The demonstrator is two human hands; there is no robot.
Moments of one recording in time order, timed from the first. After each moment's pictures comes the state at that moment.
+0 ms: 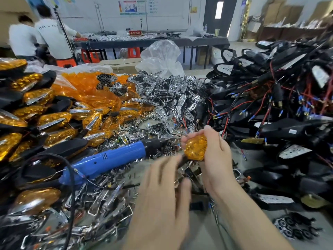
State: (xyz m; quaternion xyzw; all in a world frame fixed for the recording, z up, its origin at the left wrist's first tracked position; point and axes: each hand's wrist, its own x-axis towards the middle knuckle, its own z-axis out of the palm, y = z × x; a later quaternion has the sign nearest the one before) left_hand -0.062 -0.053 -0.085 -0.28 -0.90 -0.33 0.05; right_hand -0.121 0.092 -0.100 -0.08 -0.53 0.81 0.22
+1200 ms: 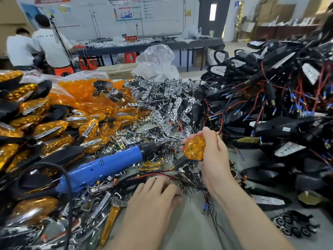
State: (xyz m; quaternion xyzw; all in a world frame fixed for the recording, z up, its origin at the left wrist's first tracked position) left_hand -0.090 -0.063 -0.118 -0.37 -0.91 -0.11 0.17; right_hand -0.126 0.108 -0.104 -0.10 -0.51 0.82 0.23
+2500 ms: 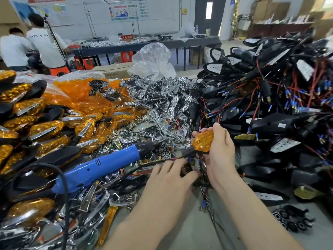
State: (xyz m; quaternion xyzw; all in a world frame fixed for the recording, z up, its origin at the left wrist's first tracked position) left_hand -0.105 -0.028 -0.111 -0.41 -0.90 -0.07 0.15; right_hand -0.134 0.124 -0.105 -0.18 -0.47 0.81 0.30
